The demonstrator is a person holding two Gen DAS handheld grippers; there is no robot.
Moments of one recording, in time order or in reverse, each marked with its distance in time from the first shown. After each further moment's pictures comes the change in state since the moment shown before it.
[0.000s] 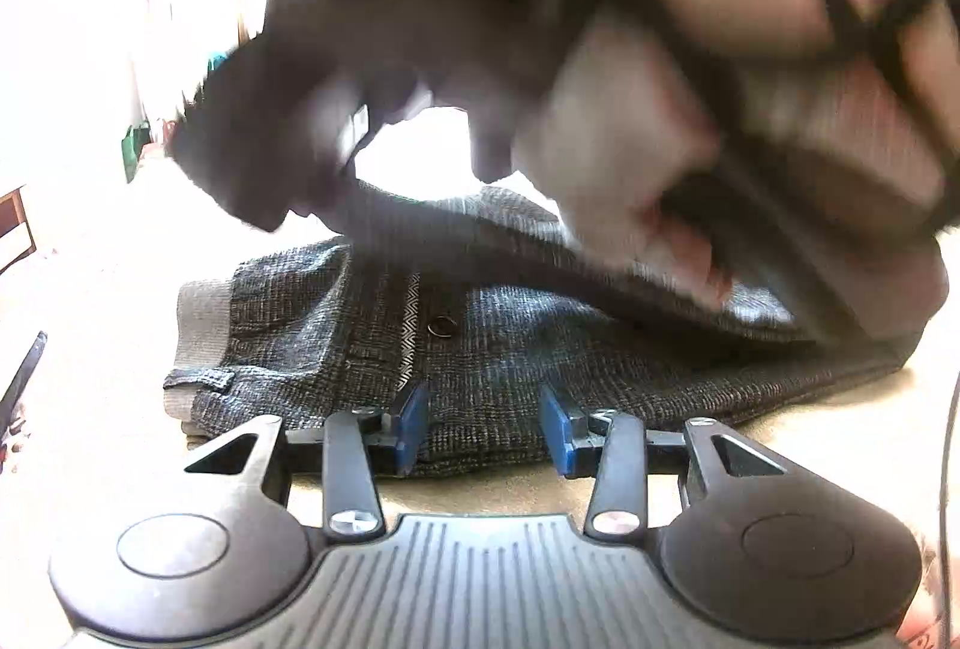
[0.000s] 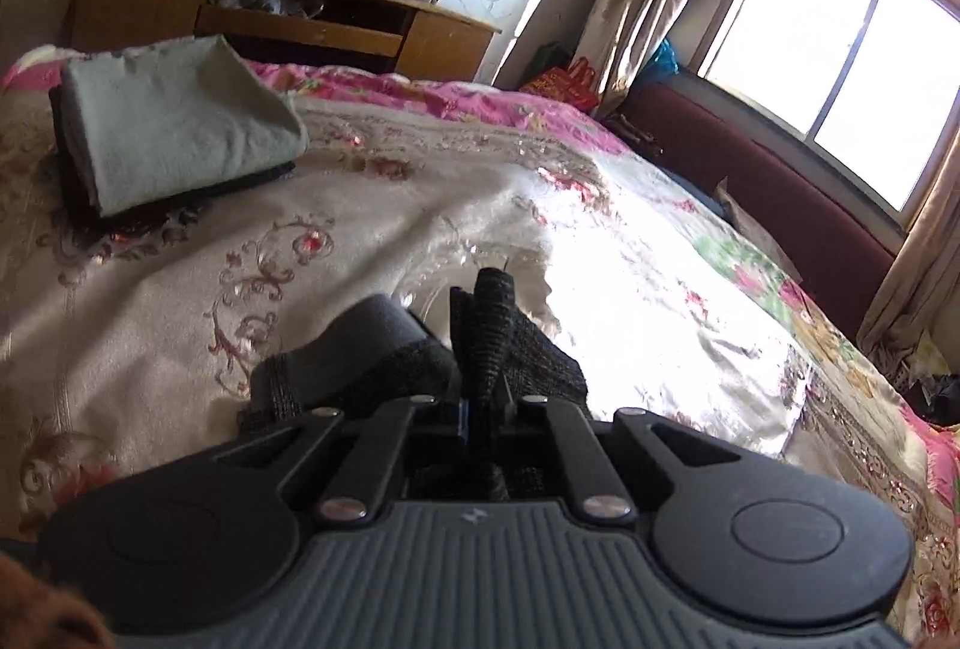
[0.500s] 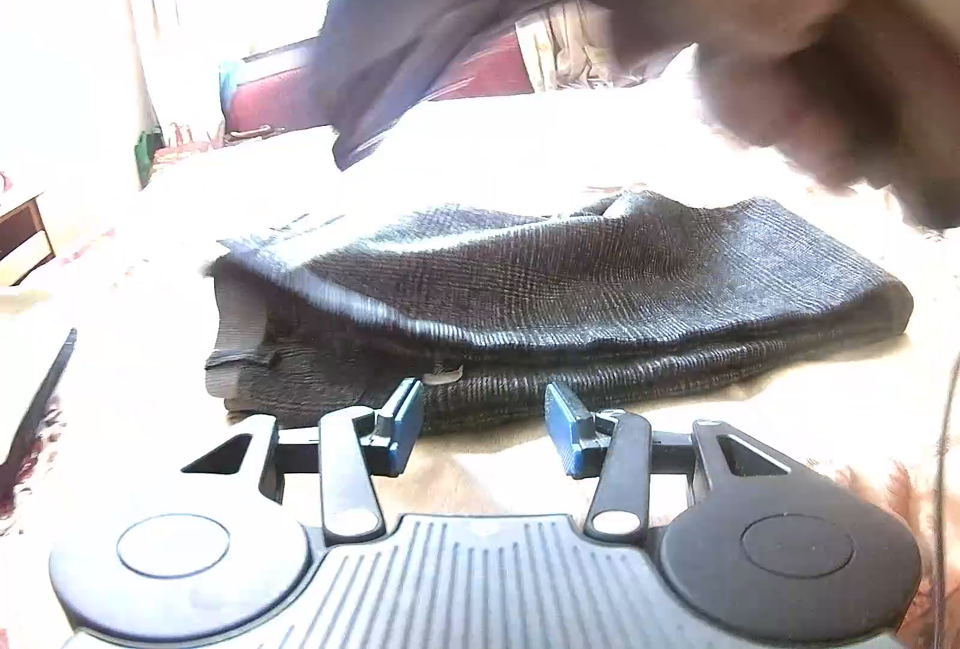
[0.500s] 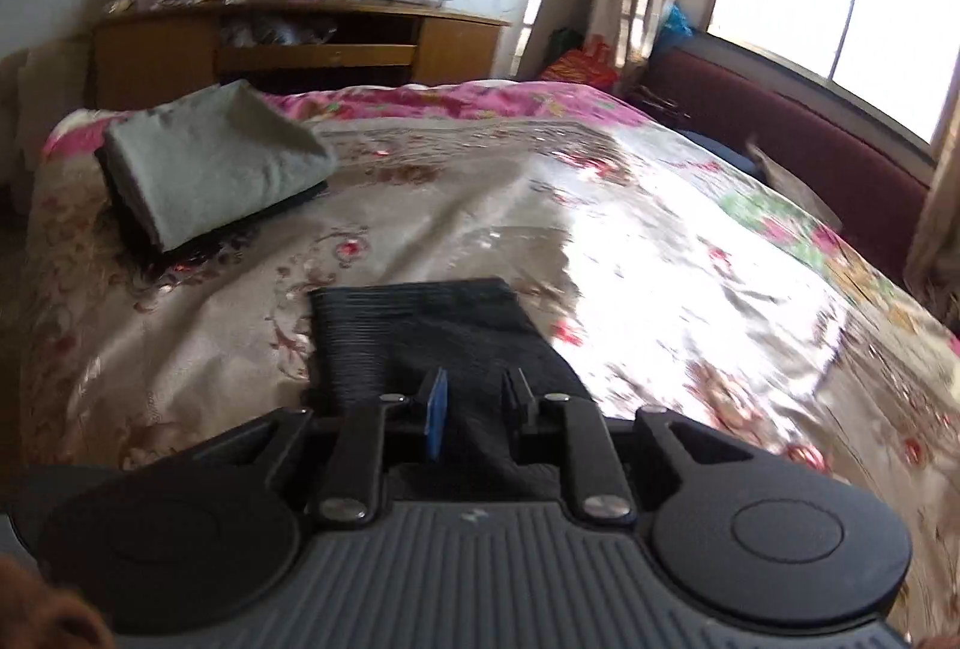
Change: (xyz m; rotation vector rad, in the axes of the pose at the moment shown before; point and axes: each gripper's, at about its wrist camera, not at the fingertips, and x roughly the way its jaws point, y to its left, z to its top) left arm -0.024 -0.007 -0.015 0.039 0.010 0.050; right arm -0.053 -0.053 -0.025 0.194 0.061 0.090
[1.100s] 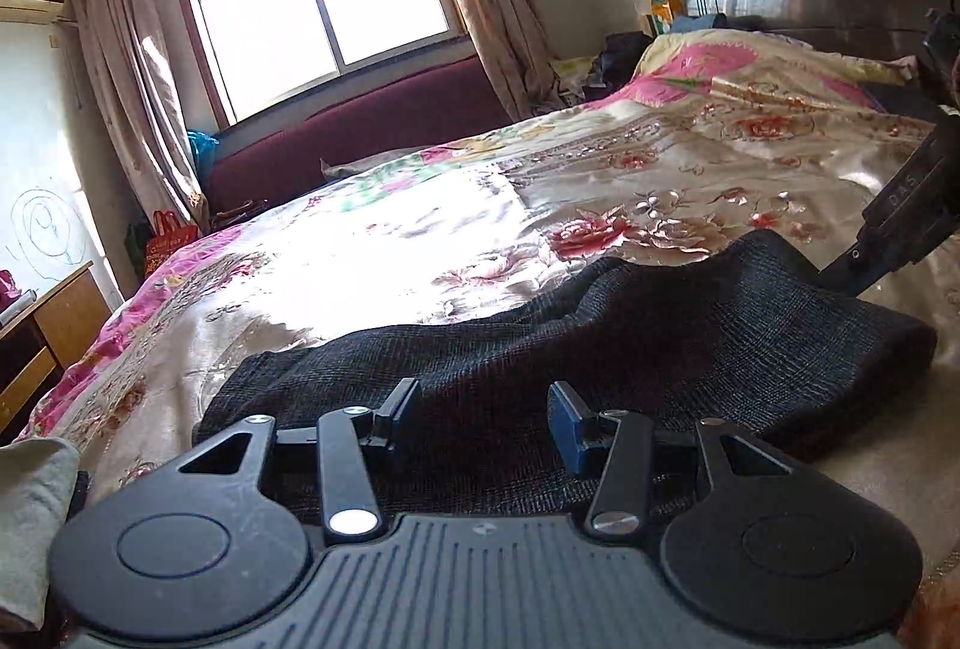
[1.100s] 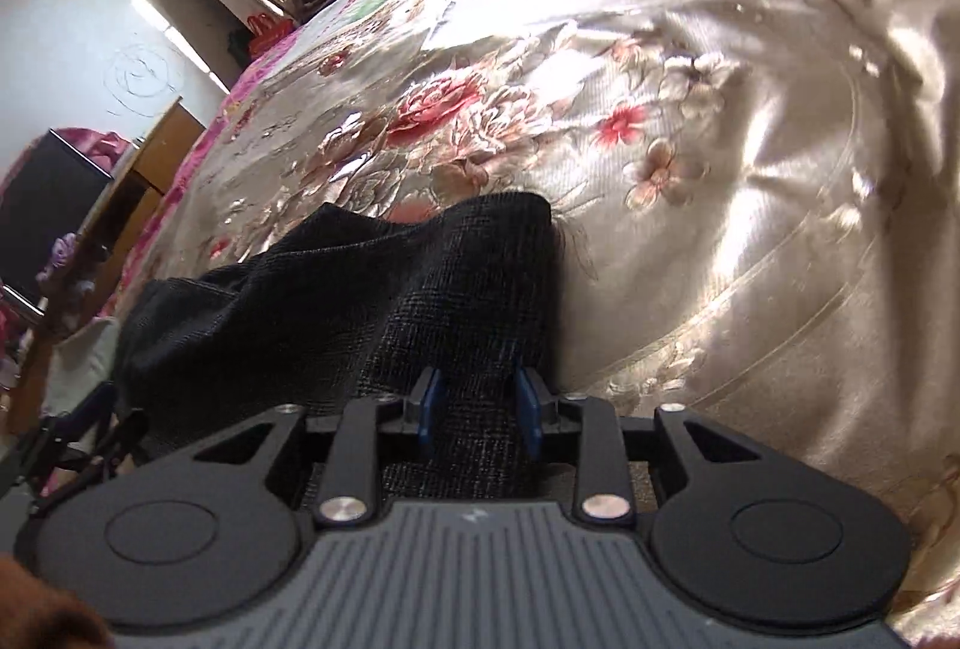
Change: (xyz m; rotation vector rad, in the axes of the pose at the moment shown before) left arm 0.034 -0.029 0.058 0.182 -0.039 0.025; right arm -0.048 -0.228 -0.224 0.988 0.142 0.077
